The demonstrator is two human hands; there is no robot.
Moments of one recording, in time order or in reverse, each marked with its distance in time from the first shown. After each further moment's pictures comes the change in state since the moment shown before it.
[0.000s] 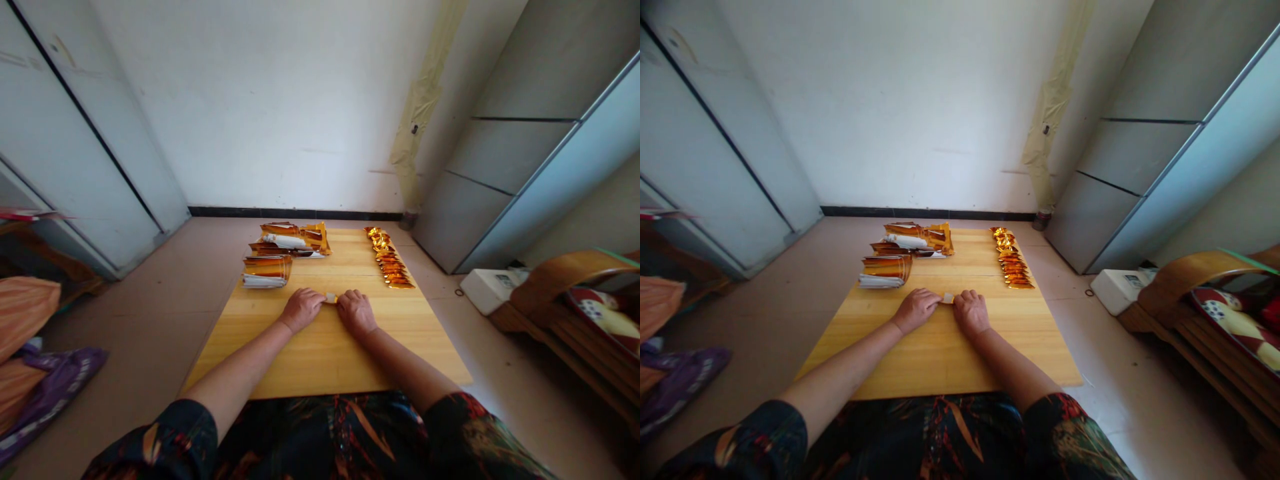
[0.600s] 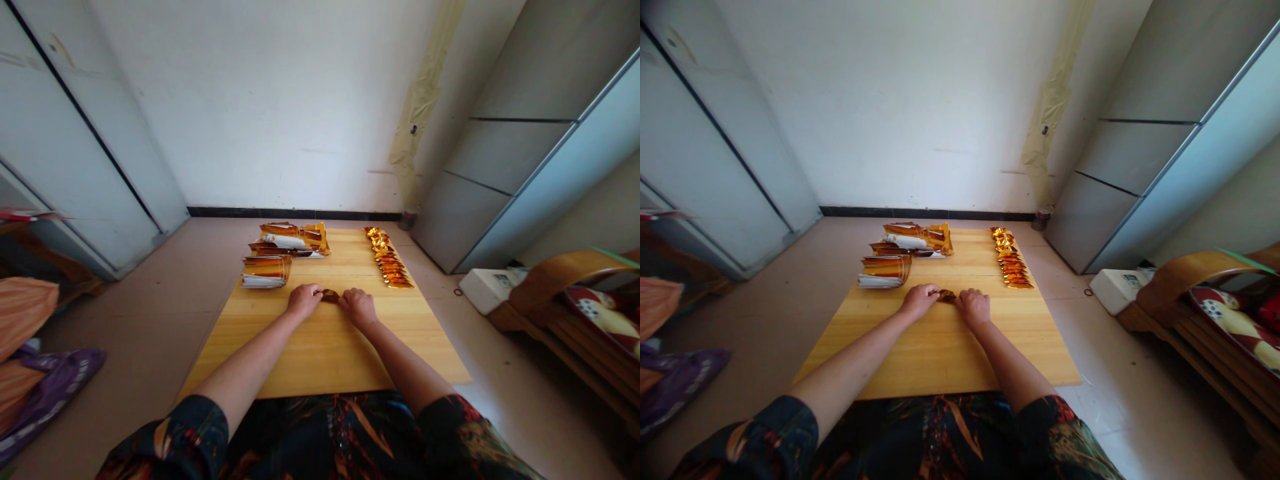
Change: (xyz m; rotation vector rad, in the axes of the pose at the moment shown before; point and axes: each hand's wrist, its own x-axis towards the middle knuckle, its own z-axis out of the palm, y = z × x) left_hand 0.029 0.009 -0.006 -0.214 -0.173 -0.592; right_hand 0.012 0.007 -0.011 0.012 -0.149 0.212
